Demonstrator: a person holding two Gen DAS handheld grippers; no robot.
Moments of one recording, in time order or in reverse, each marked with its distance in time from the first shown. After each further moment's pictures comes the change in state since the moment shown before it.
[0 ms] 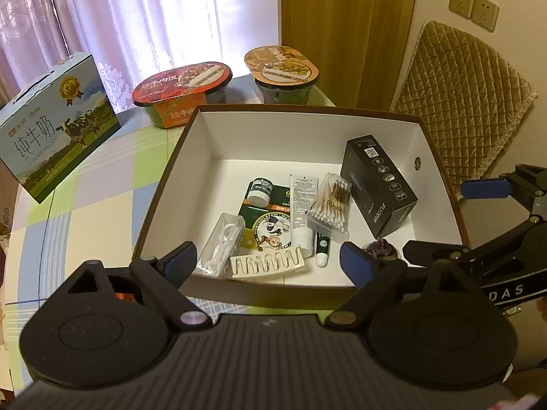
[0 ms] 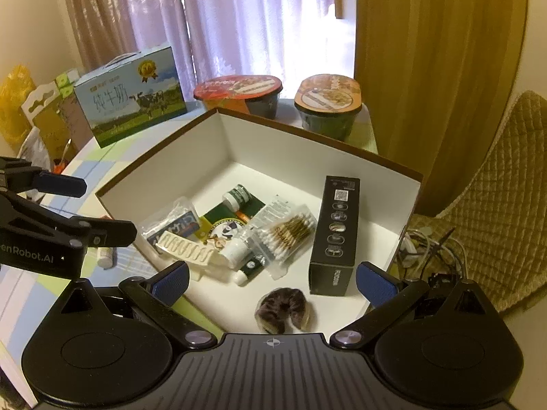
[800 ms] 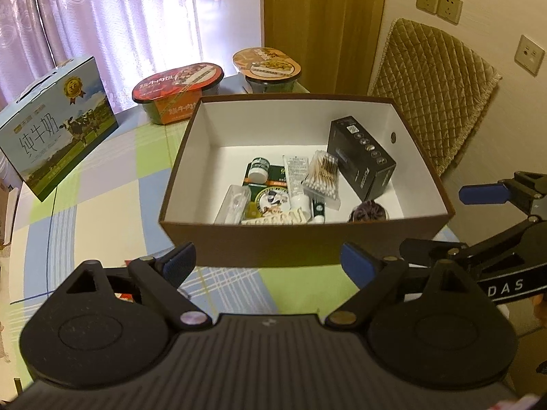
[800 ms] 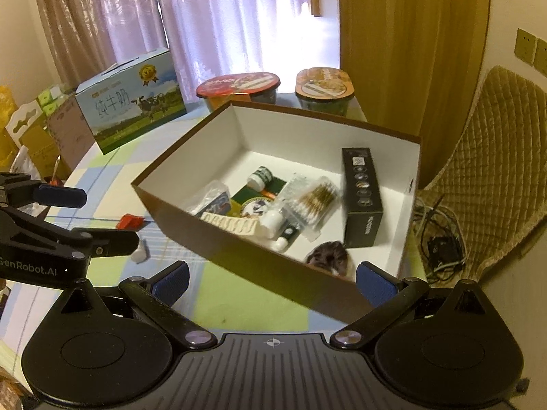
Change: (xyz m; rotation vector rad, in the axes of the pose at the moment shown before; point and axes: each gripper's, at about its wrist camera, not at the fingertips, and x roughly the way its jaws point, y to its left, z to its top) left arm -0.049 0.036 -0.047 0.066 -0.026 -0.081; right arm -0.035 0.080 -0.035 0.110 -0.006 -0.076
